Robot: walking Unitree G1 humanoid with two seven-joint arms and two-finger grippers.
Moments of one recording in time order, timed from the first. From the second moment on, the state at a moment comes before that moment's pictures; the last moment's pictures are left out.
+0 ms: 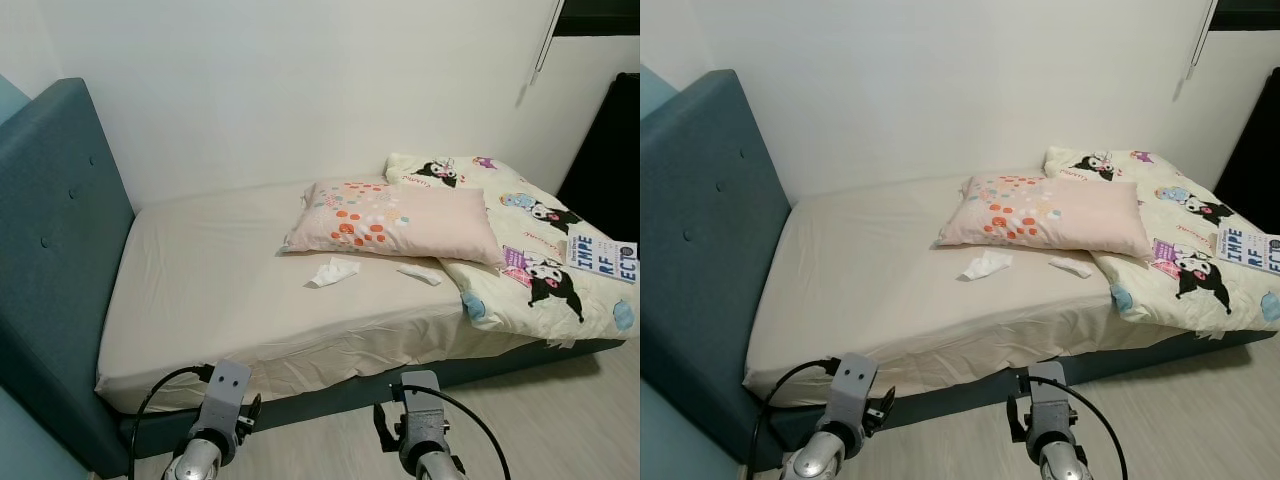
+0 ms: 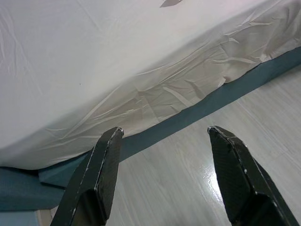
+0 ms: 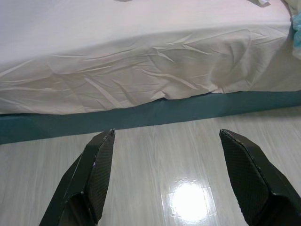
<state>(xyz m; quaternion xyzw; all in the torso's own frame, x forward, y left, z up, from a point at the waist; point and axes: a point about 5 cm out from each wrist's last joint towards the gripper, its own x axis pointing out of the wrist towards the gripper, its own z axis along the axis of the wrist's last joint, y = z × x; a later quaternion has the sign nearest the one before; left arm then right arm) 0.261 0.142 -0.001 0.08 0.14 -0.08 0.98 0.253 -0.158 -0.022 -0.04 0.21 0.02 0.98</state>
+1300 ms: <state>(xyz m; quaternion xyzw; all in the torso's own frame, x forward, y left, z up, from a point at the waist) 0.263 0.142 0.000 0.08 0.14 -0.08 0.98 0.255 -0.157 -0.021 -0.04 0.21 0.02 0.98</state>
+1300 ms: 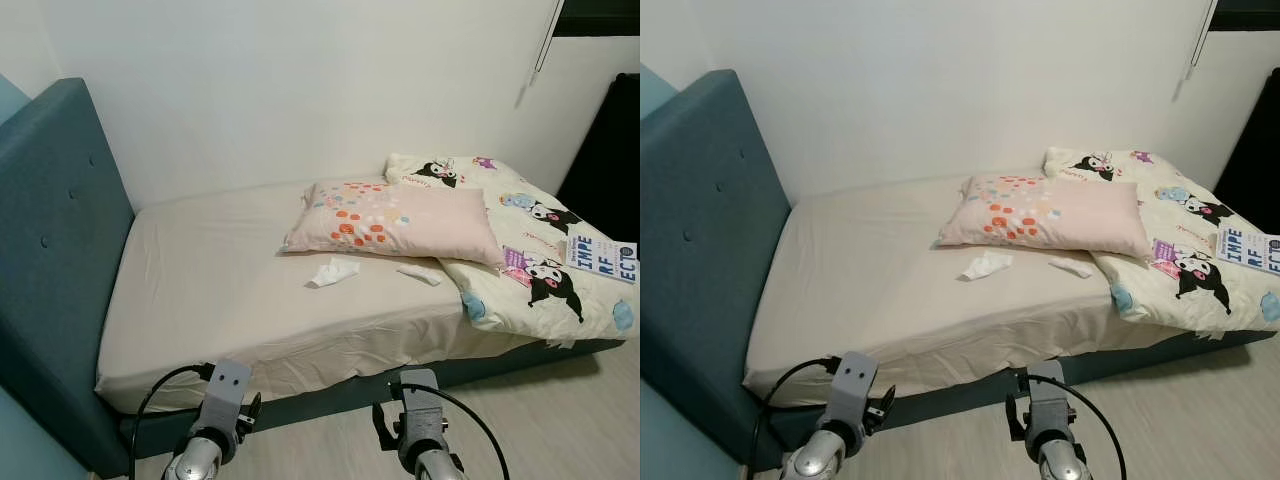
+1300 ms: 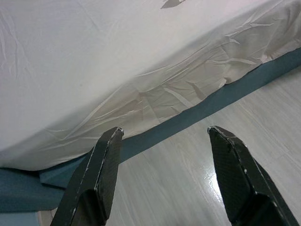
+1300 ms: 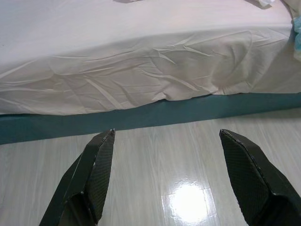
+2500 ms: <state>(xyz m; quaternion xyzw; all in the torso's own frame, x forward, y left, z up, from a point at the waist) 0.263 0.142 0.000 0.08 0.14 -0.08 0.98 0.255 -0.154 -0.021 -0.03 0.21 0.03 0.98</state>
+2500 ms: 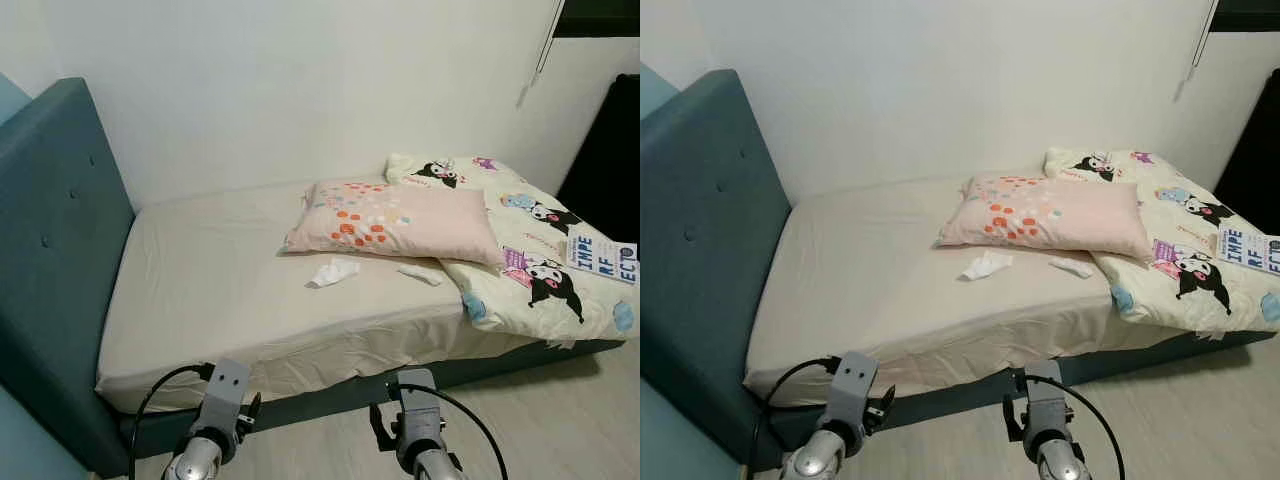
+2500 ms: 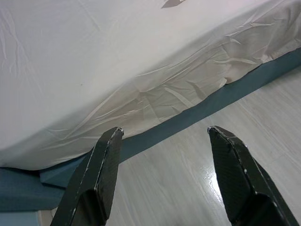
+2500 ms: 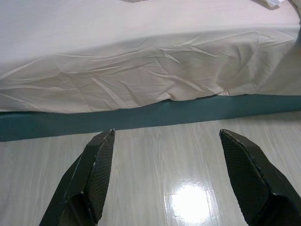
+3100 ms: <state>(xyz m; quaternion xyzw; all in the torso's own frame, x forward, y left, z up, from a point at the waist) 0.263 0.142 0.000 0.08 0.14 -0.07 0.98 0.255 -0.155 -0.022 -0.03 0.21 0.03 0.98</state>
